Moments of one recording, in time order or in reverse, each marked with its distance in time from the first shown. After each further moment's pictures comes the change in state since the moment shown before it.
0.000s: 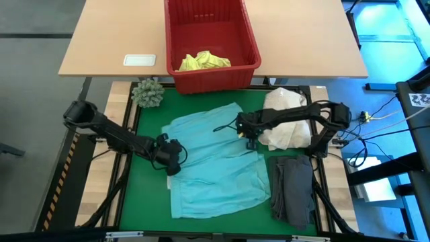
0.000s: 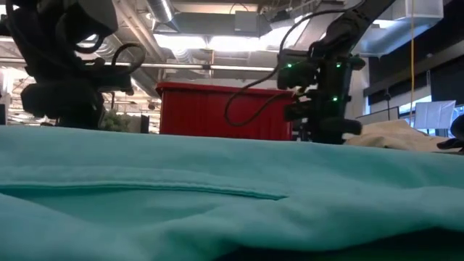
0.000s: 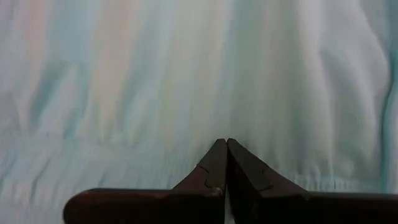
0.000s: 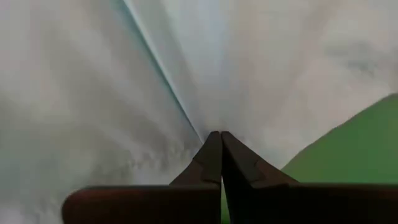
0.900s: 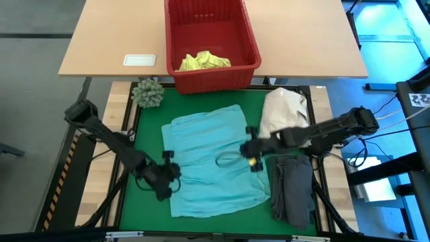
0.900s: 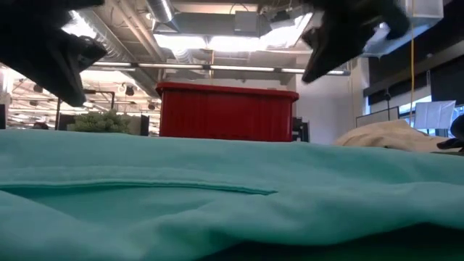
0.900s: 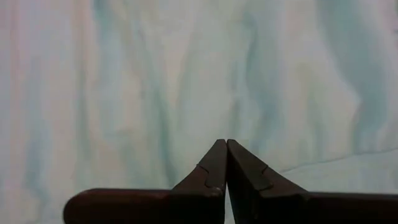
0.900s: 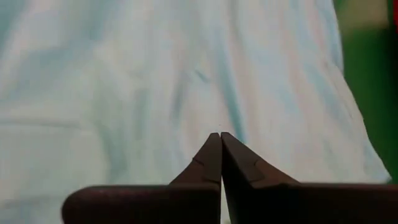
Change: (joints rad) left arm -0.305 0.013 0.212 -0.029 -0.044 0.187; right arm 0.443 -0.317 0.071 0.064 0.206 0.071
